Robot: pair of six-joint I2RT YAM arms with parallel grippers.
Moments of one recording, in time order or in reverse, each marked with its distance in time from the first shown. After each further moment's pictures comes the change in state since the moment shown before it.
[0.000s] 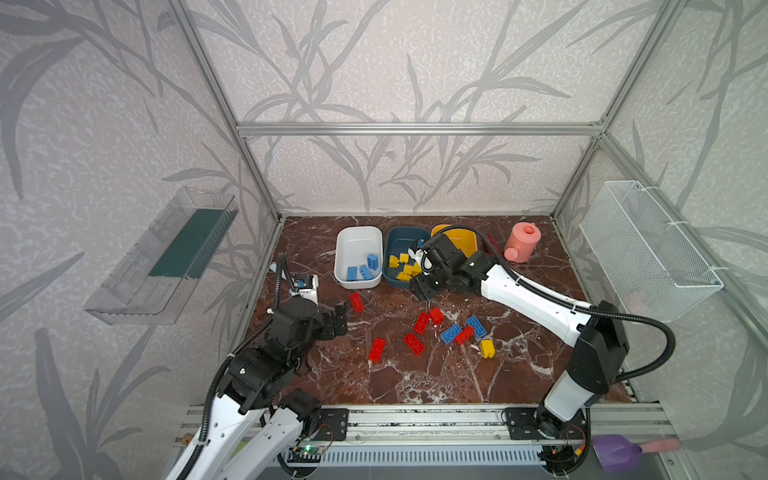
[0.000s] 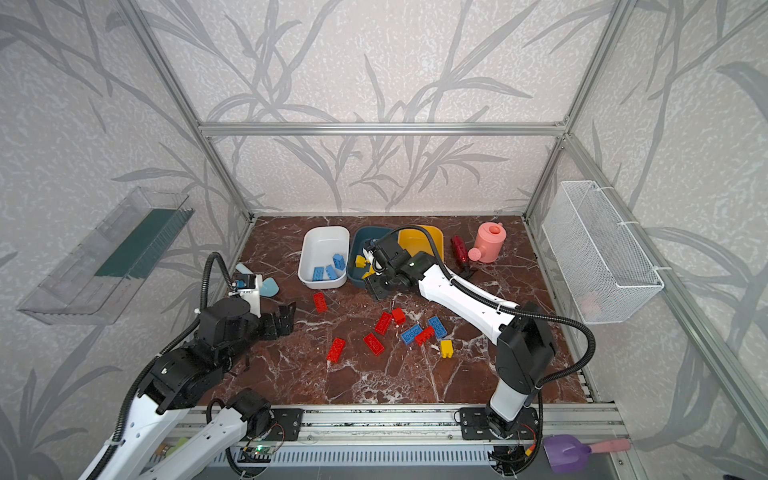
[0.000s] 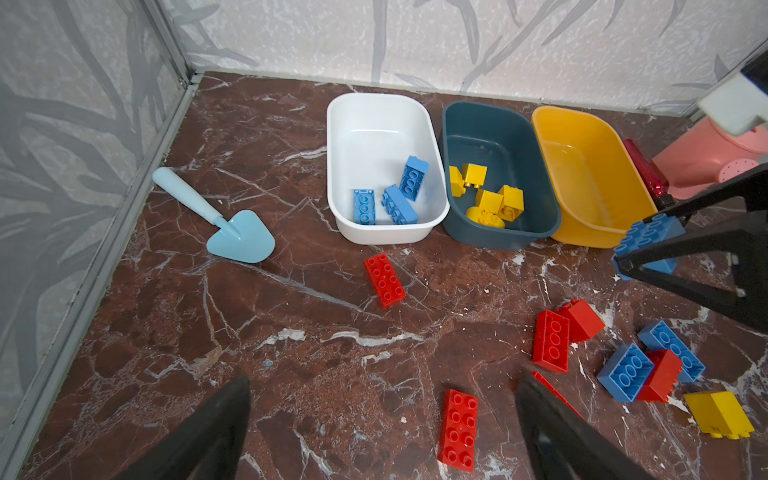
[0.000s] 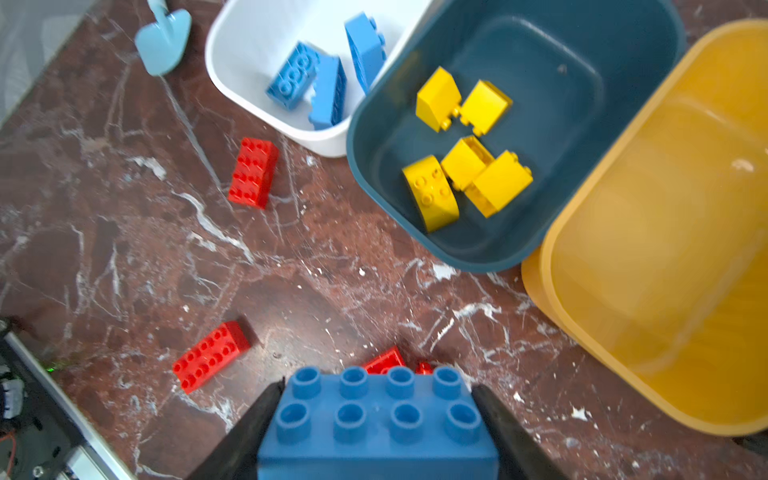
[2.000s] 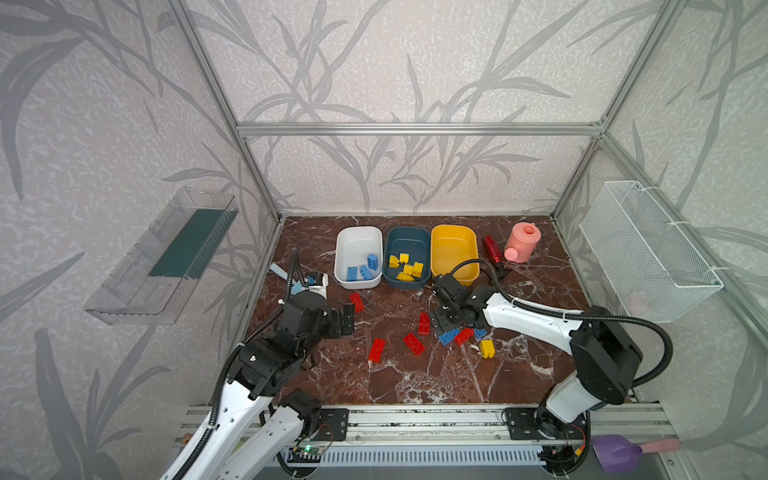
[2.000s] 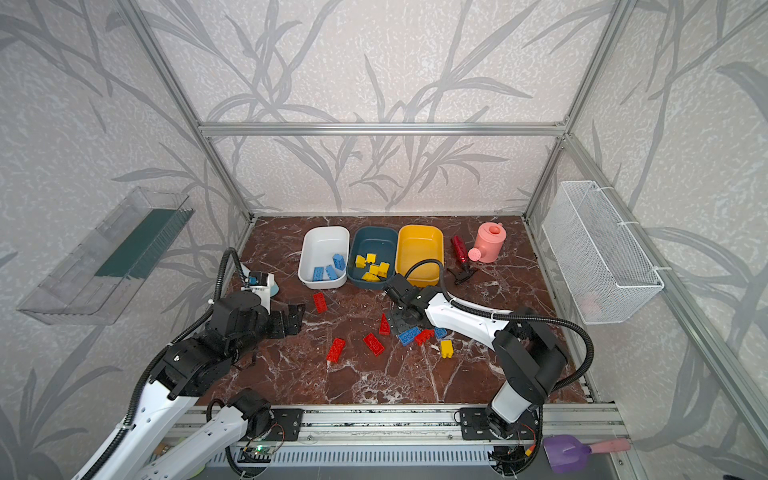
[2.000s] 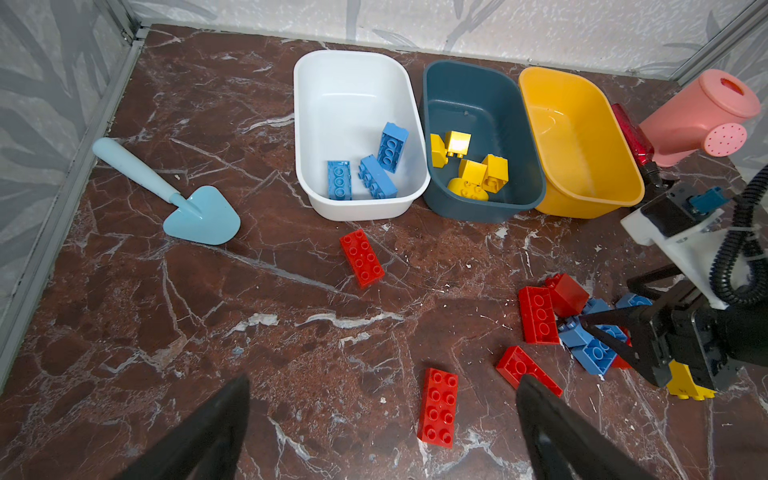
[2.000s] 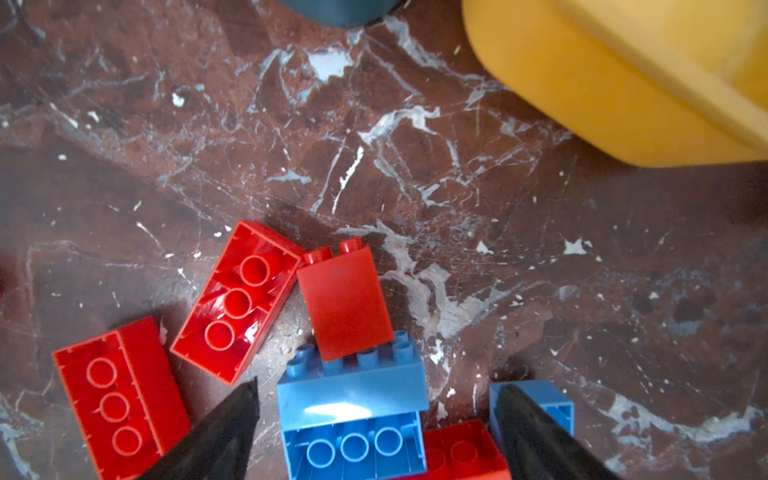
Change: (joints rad) left arm 0.000 0.086 0.005 -0.001 0.096 -0.016; right arm 0.023 -0.097 -0.485 0.103 0.200 0.146
